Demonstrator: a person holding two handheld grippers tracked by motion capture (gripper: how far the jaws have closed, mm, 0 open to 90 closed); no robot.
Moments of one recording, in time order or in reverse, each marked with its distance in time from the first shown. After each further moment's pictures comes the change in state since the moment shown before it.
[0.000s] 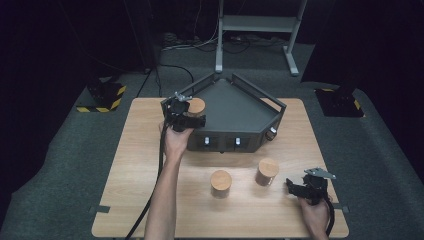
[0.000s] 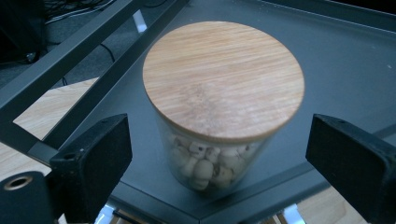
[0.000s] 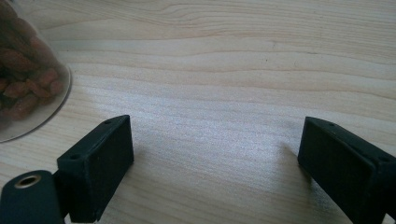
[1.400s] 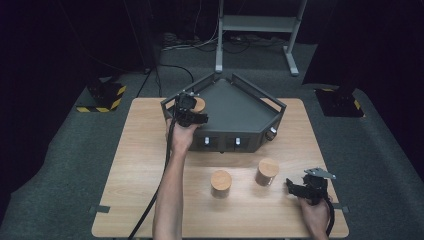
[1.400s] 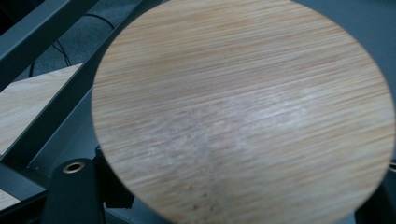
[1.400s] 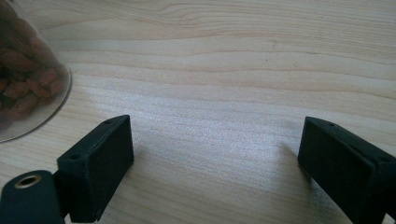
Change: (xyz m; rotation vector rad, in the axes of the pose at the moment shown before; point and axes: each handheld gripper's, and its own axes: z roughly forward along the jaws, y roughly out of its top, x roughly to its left) left arm -0.004 0.010 0.039 0.117 0.047 0.022; right arm 0.000 0.000 0.000 0.000 0.000 0.000
